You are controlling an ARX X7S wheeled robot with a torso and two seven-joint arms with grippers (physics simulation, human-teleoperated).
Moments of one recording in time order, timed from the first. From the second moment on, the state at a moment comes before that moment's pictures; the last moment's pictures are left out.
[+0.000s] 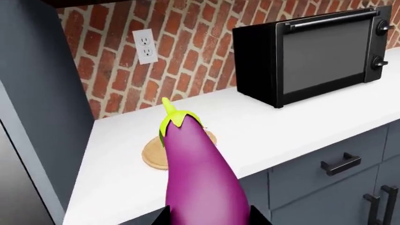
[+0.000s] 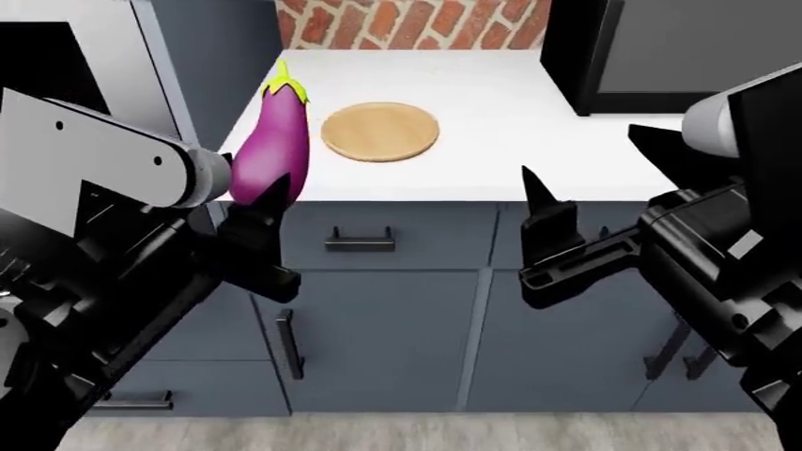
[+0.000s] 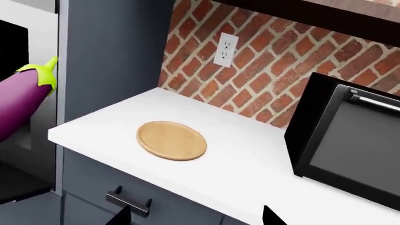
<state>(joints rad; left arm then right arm) -0.98 -0.74 0.13 0.70 -1.80 -1.16 -0.95 1.17 0.81 -0.25 -0.70 2.01 1.18 1.18</state>
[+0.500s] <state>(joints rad) -0.99 -0.75 0.14 0.69 -1.79 -1.16 -0.93 1.19 0.81 -0.27 -0.70 2.00 1.17 1.17</state>
